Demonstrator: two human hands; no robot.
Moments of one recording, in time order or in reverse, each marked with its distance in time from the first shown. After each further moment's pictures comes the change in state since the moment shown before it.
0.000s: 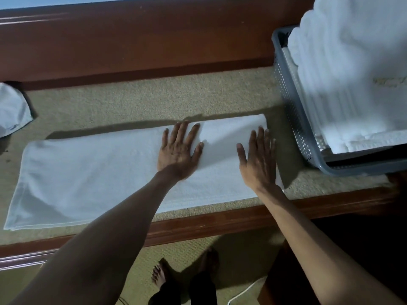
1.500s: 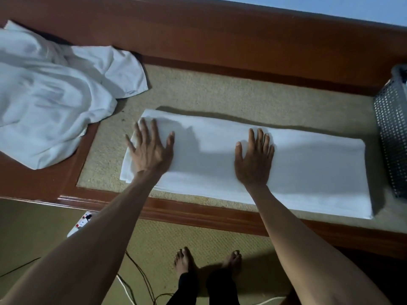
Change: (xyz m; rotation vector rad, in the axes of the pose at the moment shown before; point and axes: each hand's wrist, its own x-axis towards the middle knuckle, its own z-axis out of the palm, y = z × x) left_hand -0.149 -0.273 -0.069 -0.094 0.121 -0.683; right_hand -0.038 -0.258 0.078 0.019 0.029 -0.116
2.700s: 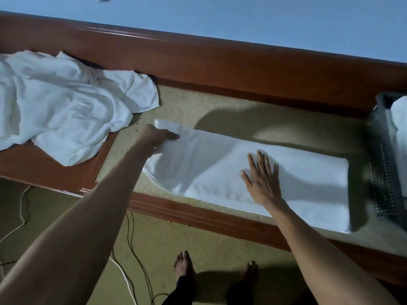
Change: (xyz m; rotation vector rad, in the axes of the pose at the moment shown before) left_hand 0.018 0.054 -0.118 -0.713 -0.317 -0.486; right_hand 0.002 0.079 -0.052 -0.125 -0.422 -0.308
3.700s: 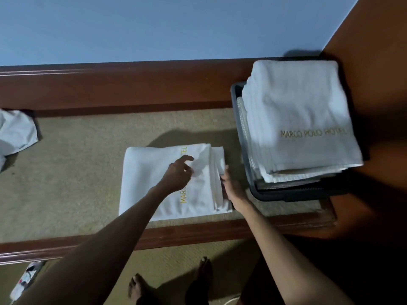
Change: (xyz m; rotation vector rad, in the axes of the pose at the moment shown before) left_hand -0.177 0.074 0.362 0.388 -0.415 0.594; right_hand -0.089 0.230 -0.058 1.313 -0.112 0.693
